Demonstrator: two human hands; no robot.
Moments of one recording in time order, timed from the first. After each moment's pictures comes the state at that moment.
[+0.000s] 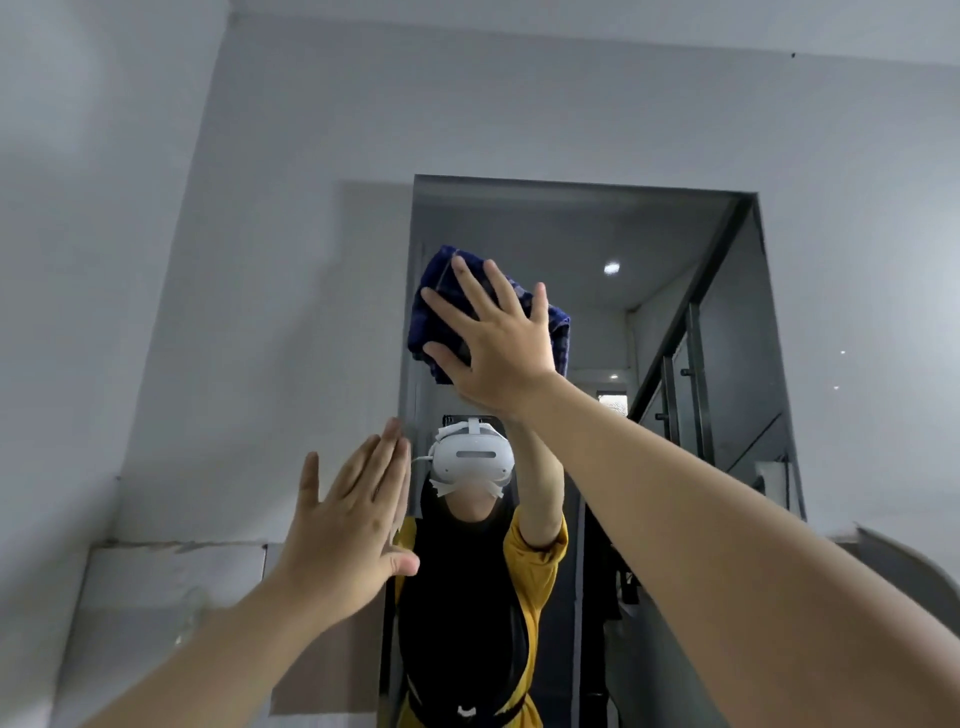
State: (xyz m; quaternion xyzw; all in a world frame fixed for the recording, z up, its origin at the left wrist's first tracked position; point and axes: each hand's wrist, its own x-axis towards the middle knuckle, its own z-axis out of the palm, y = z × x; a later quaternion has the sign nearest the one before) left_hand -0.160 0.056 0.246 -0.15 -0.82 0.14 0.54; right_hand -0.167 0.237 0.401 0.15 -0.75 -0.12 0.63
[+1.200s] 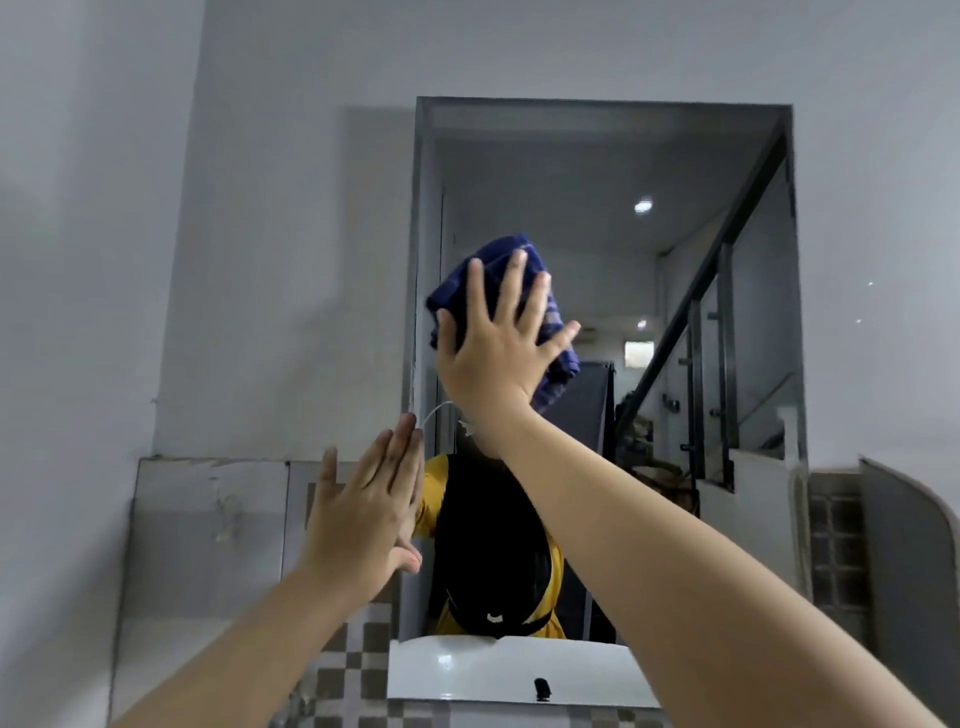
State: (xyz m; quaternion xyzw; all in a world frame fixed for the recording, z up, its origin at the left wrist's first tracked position) left_hand -0.150 0.071 0.187 -0.12 -0.87 0.13 0.47; right_hand -0.164 0.204 0.323 0.01 -0.78 0.11 0.62
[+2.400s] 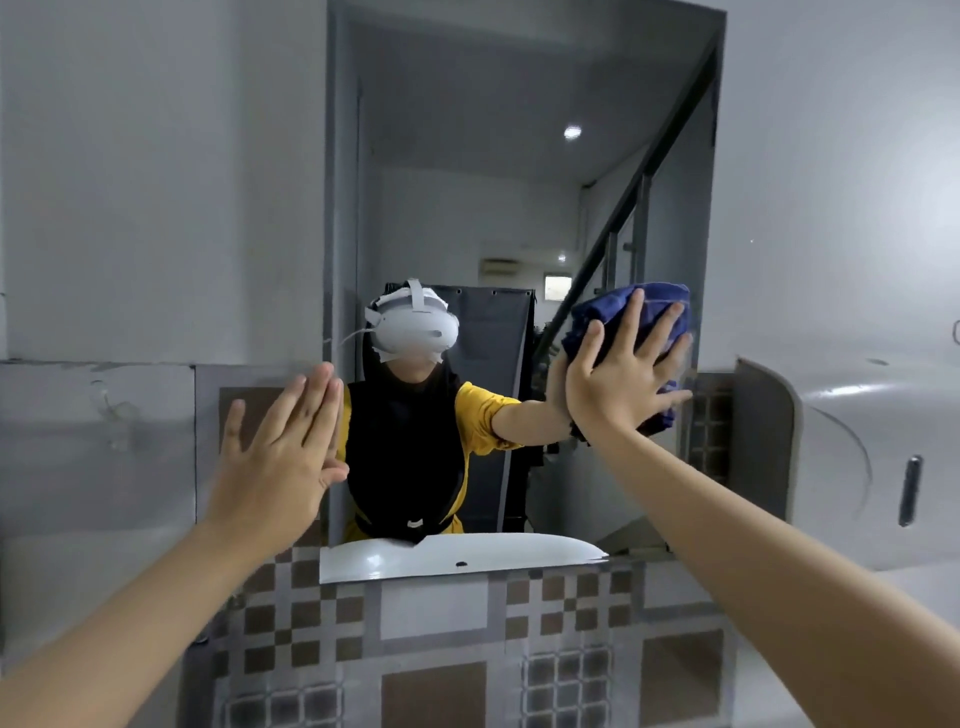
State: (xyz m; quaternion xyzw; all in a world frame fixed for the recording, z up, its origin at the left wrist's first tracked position) left_hand -0.162 0.060 0.137 -0.18 -0.83 0.06 0.52; right_hand -0.146 0.370 0.217 -0.23 -0.74 0.24 0.59
